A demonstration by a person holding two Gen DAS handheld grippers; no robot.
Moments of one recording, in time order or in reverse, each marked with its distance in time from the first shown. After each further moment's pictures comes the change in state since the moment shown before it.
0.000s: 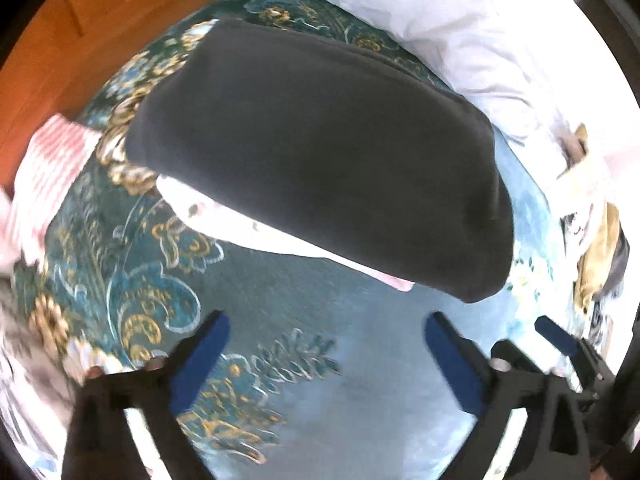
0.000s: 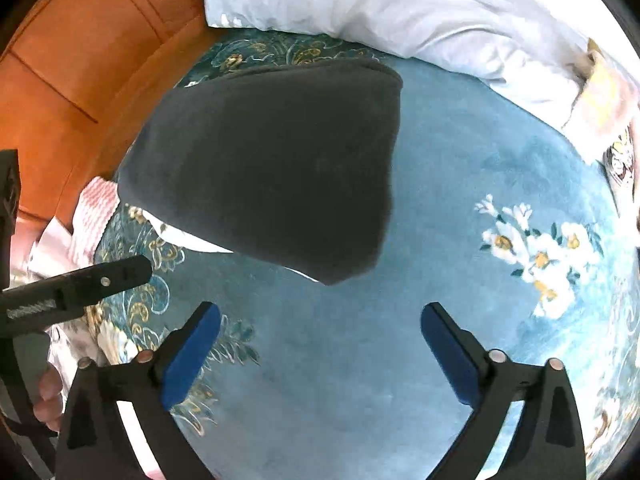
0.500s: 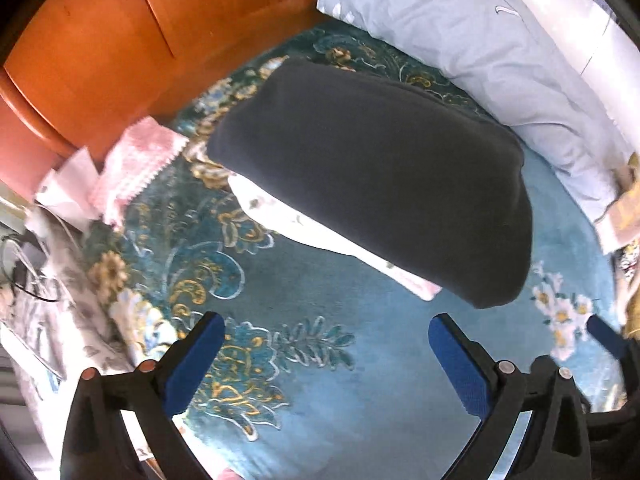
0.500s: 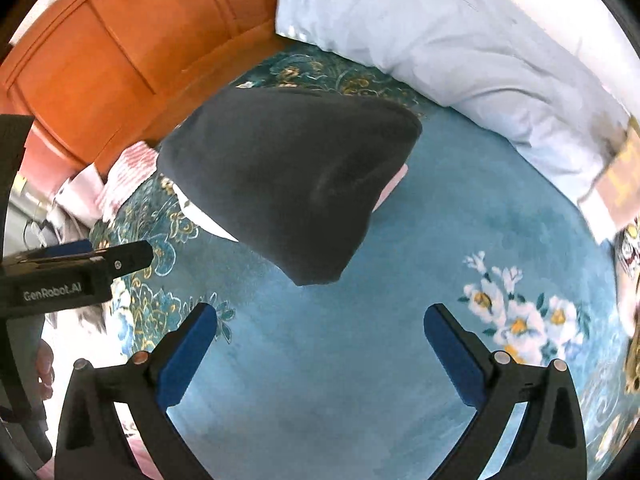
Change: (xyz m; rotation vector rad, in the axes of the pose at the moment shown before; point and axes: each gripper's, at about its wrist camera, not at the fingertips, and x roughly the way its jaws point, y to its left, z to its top) left arm -0.025 -0.062 -0.057 -0.071 -0.191 0.331; right arm -0.022 -0.024 -0.001 -0.268 -0.073 0.081
